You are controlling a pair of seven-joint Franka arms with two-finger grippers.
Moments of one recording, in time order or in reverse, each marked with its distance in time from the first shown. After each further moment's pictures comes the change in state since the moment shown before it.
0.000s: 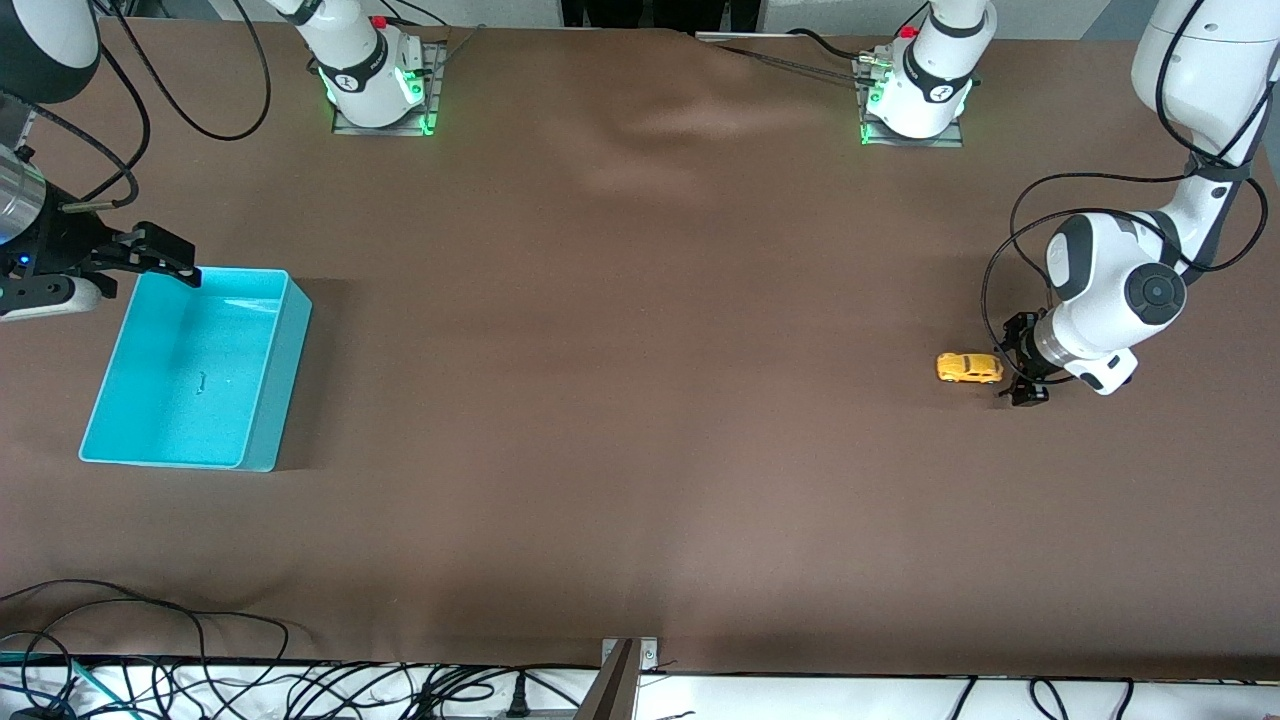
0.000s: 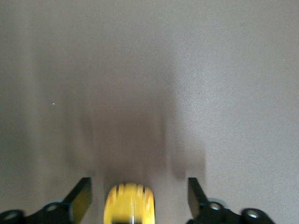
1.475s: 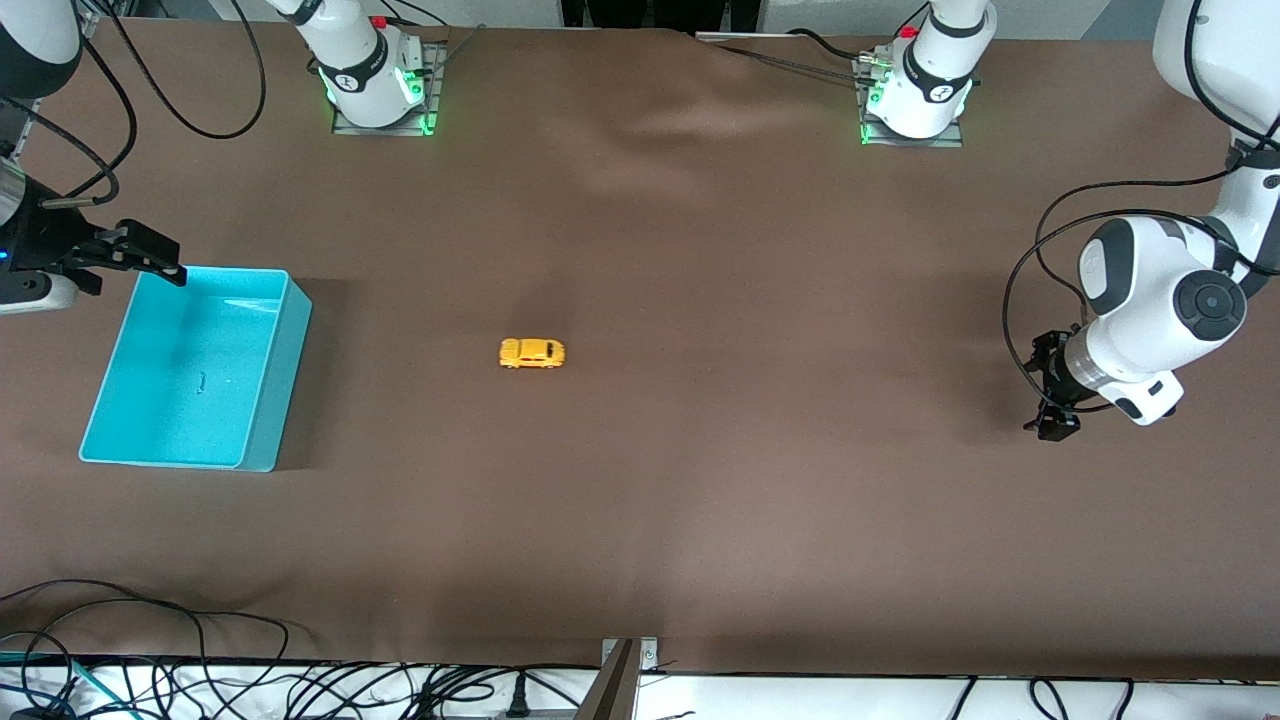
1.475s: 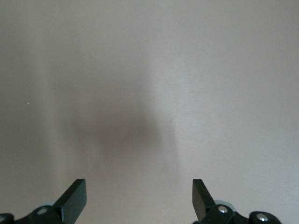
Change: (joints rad) left arm -0.003 -0.037 -0.066 0.217 0.002 -0.193 0.057; right arm -0.003 -0.008 -0.022 0.001 0.000 0.000 -0.001
